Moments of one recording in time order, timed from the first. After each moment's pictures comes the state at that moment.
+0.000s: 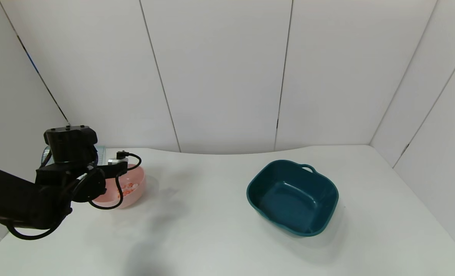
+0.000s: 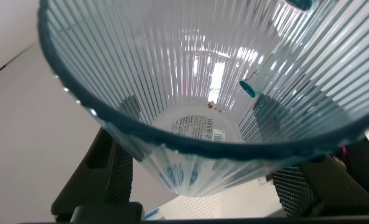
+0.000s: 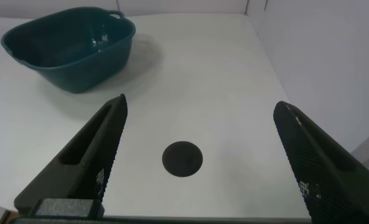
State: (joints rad) left arm -0.04 1.88 -0.79 -0.83 0.92 1.75; right arm 0.00 0.00 0.00 0.02 -0.01 0.02
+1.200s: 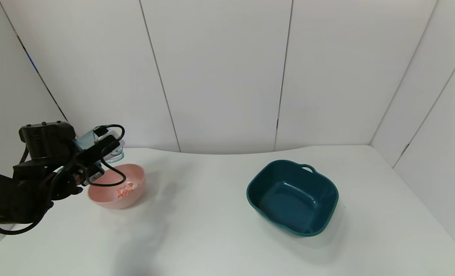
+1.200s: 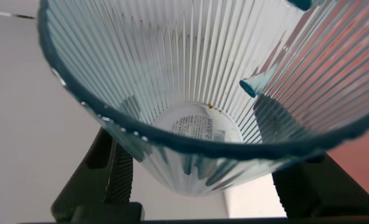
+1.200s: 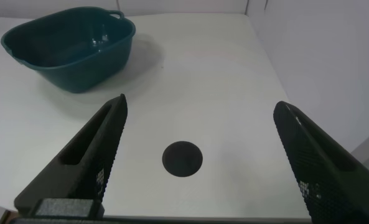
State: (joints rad) left arm 0.06 1.85 -0.82 -0.77 0.43 1.06; right arm 0.00 0.00 0.00 0.01 -0.01 0.02
